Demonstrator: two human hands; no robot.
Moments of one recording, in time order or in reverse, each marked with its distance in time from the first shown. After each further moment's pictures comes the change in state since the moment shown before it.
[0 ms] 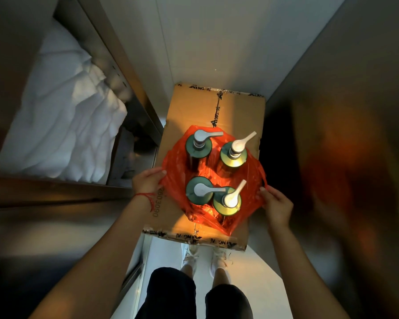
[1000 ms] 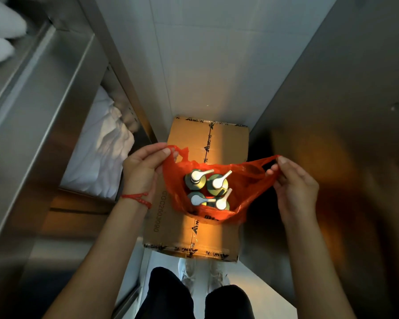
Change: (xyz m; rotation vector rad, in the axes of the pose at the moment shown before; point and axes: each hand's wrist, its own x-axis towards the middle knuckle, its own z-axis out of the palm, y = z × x) left_hand -0.143 0.128 -0.005 -0.331 -0.315 0.420; right_hand -0.117 -0.168 -0.024 0.466 -0.189 -0.274
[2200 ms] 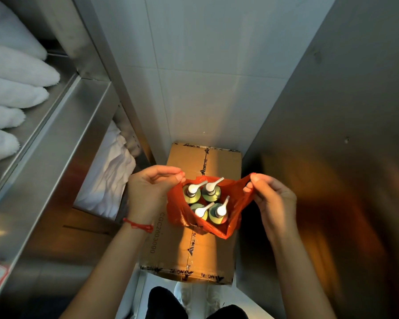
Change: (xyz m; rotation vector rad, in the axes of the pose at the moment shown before) left_hand -0.041 0.031 0.022 0.354 -0.082 0.258; right_hand -0.022 -0.023 0.015 -0.104 -0.208 -0.067
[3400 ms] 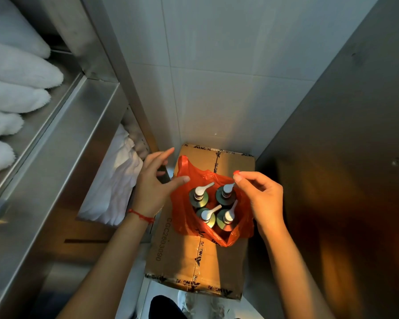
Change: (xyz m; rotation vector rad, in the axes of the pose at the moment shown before) left_hand 0.067 -0.052 -0.022 0.406 -0.042 0.203; right_hand 0.048 0.029 0.041 -0.271 -0.125 -0.141
